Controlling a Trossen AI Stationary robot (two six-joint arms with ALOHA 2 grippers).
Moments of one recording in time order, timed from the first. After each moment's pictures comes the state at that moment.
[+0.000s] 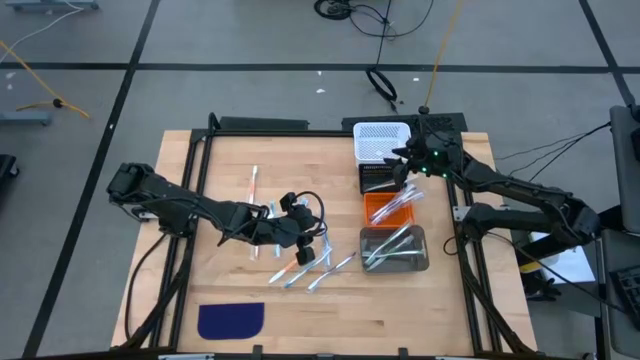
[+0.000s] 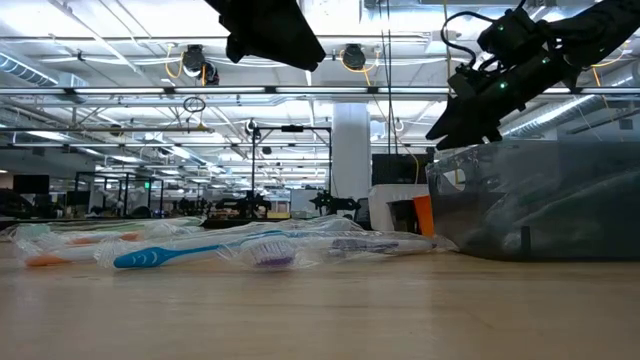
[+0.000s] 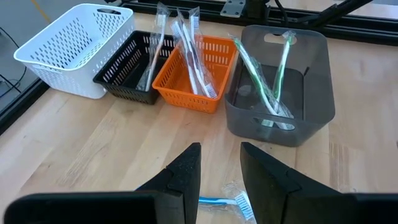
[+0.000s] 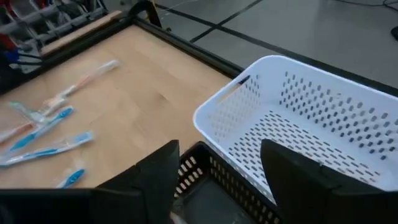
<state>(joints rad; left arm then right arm) -0.26 1.56 1.15 -0.24 -0.48 -0.32 -0.67 0.96 0.50 0.01 -0.11 0.20</state>
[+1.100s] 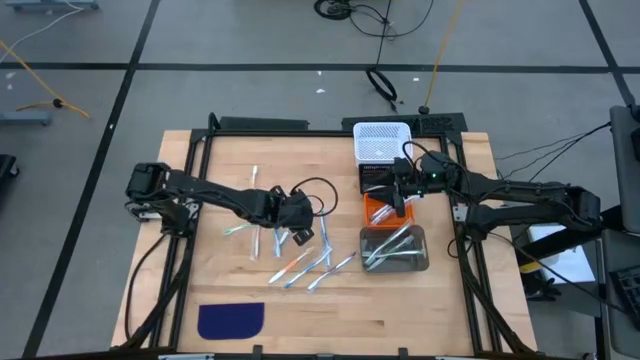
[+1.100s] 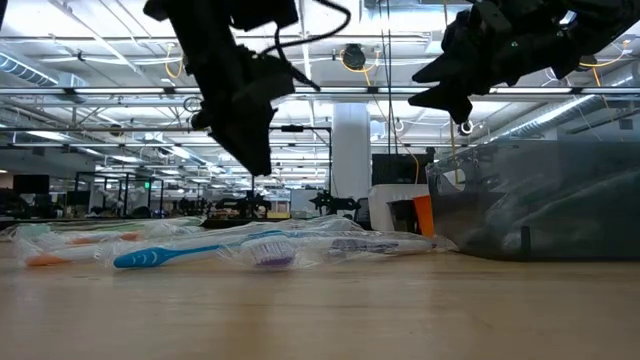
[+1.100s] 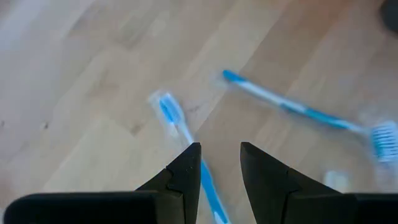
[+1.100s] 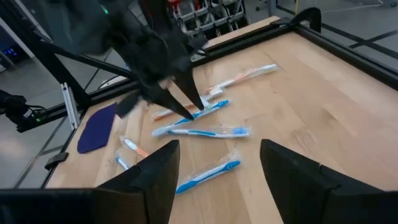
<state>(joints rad) -0.08 1.70 1.15 -0.62 -0.37 -0.61 -0.34 0.96 0.50 0.18 -0.34 0.25</state>
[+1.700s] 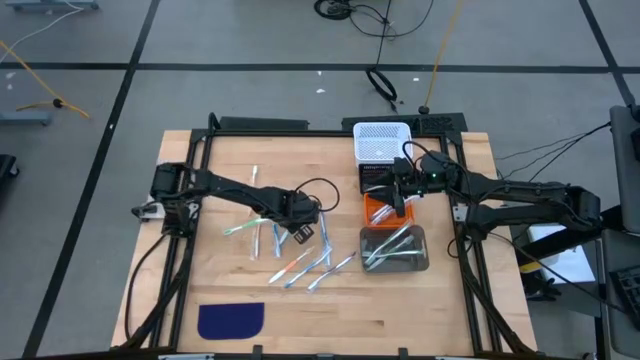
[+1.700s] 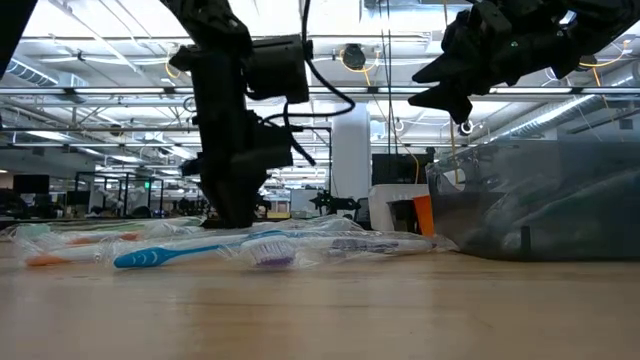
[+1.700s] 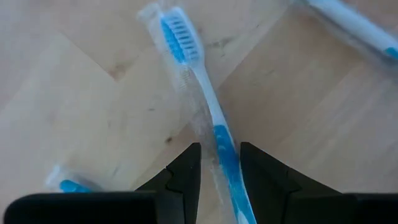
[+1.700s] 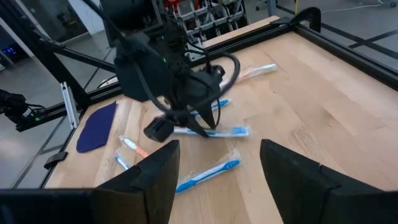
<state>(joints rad) 0.01 1.87 1.15 -0.68 -0.18 -0.69 -0.34 0.96 0.50 0.18 -0.34 0.25</state>
